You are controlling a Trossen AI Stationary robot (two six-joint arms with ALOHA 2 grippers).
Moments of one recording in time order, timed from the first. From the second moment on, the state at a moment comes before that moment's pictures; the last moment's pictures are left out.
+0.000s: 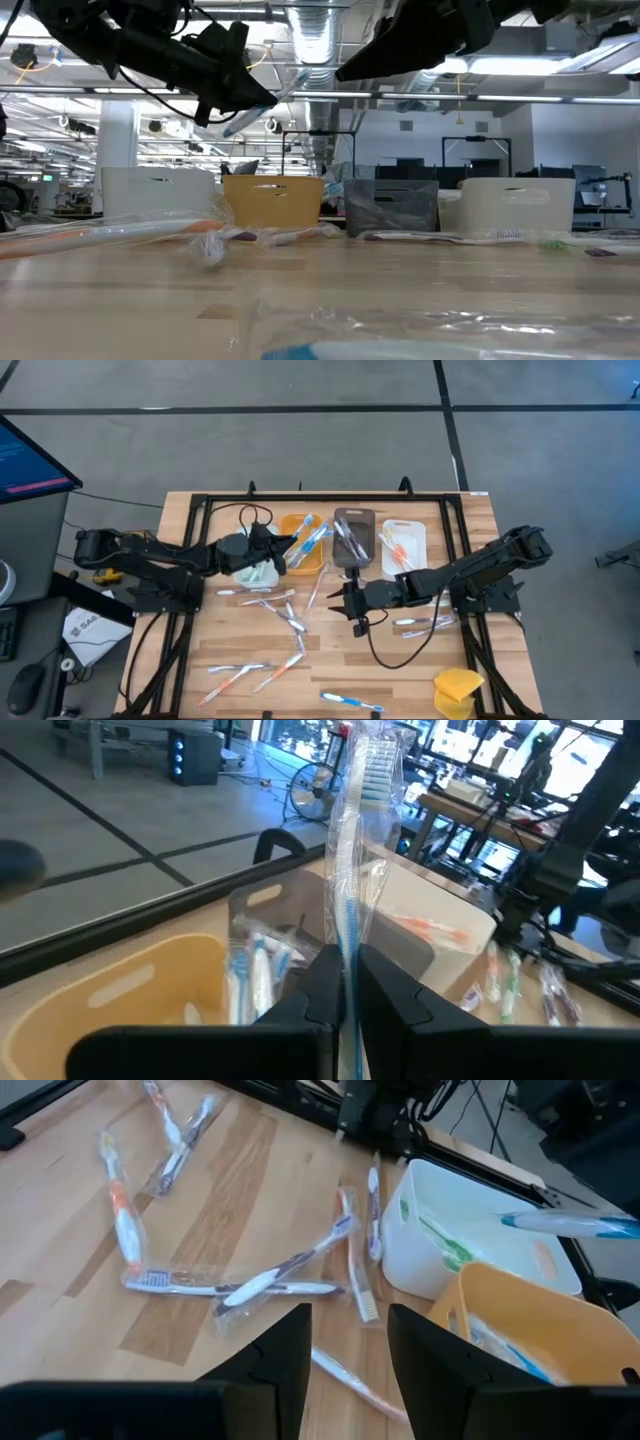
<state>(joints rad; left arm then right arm) 0.12 1.22 0.46 0.58 -0.41 -0.35 0.28 1.54 0.89 0.15 0.29 -0.24</state>
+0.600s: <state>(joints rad) 0.19 1.43 0.62 0.59 -0.35 -0.32 0.29 1.54 0.89 0.14 0.29 -0.24</state>
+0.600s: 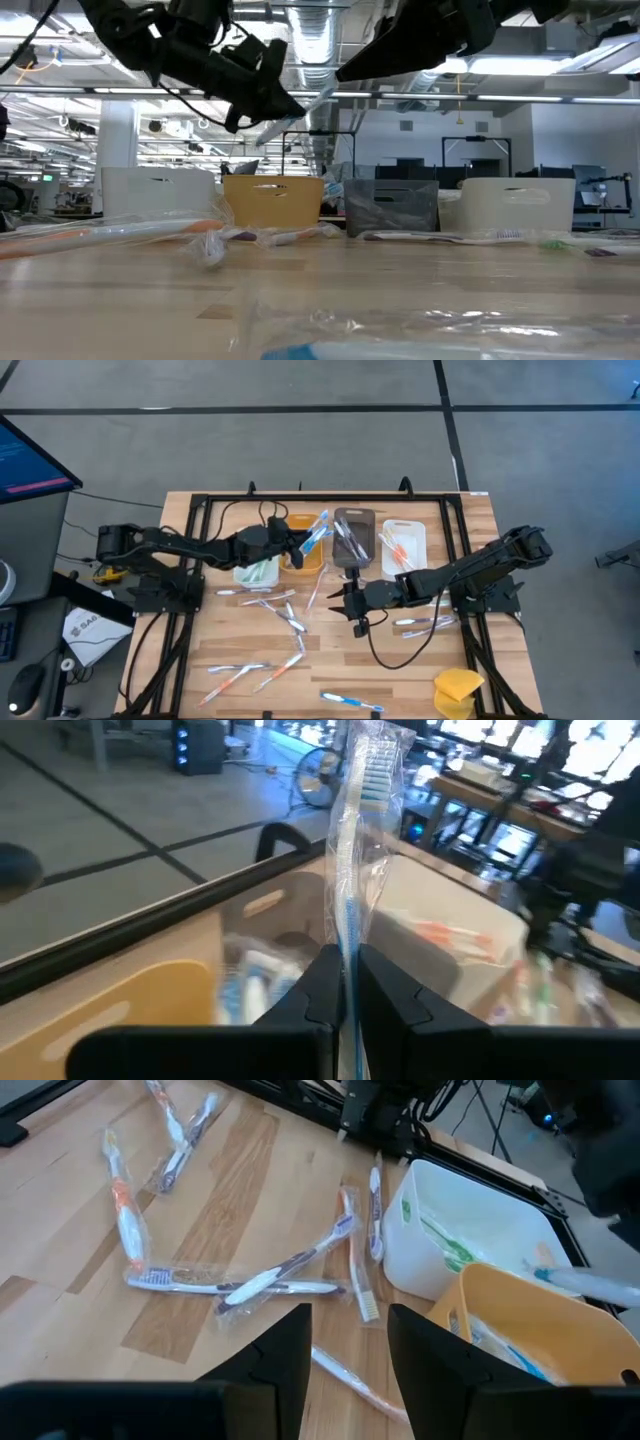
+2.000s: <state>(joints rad) 0.25 1.55 0.62 0.46 -0.34 -0.40 0.30 1.54 0.89 0.14 0.29 -0.25</state>
